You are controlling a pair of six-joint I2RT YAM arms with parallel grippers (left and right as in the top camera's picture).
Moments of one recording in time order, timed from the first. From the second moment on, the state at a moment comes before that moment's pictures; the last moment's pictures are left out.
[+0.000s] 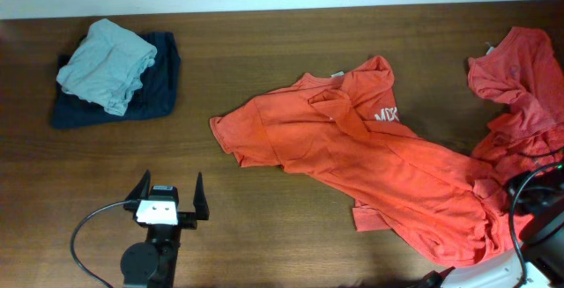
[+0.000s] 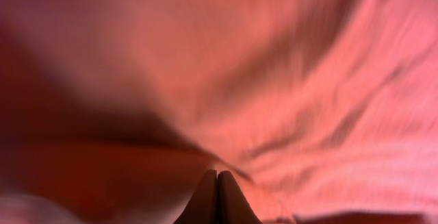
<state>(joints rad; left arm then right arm) -0.09 0.01 0.01 -0.08 -0.03 0.04 -0.89 1.89 1.22 -1.05 -0.02 0.31</state>
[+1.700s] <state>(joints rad) -0.09 0.01 0.01 -0.08 -0.03 0.04 -0.92 1.92 1.21 -0.41 0.17 0.30</state>
